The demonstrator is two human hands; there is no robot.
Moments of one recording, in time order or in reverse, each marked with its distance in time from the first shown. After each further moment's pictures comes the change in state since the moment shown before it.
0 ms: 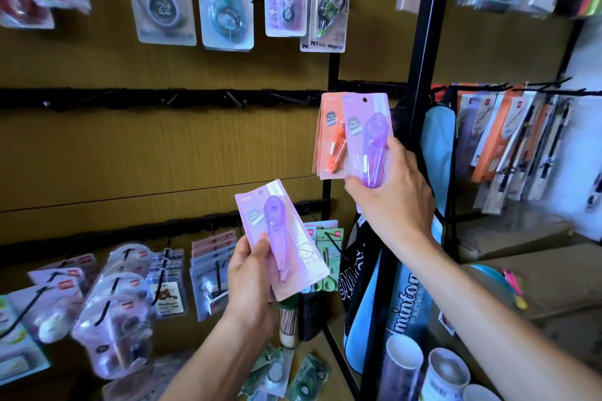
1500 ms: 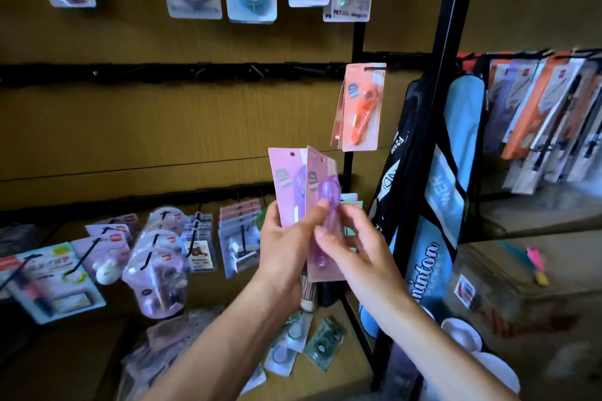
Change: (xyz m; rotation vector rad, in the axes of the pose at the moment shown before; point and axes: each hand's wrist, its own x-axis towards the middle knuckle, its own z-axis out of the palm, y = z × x) left_hand -0.033 -0.001 0.013 0.146 -0.044 0.042; right_hand -0.128 -0.004 0.003 0.797 -0.635 0.160
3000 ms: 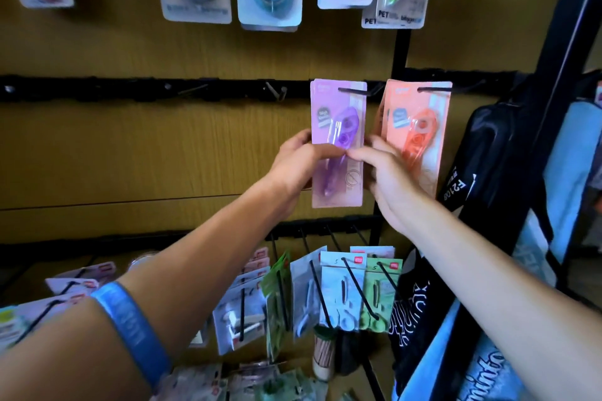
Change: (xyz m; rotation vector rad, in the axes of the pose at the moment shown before) left_hand 0.208 0.073 0.030 0.457 -0.210 0.178; right_hand 0.246 -0.013 -0.008 0.203 0.012 0.025
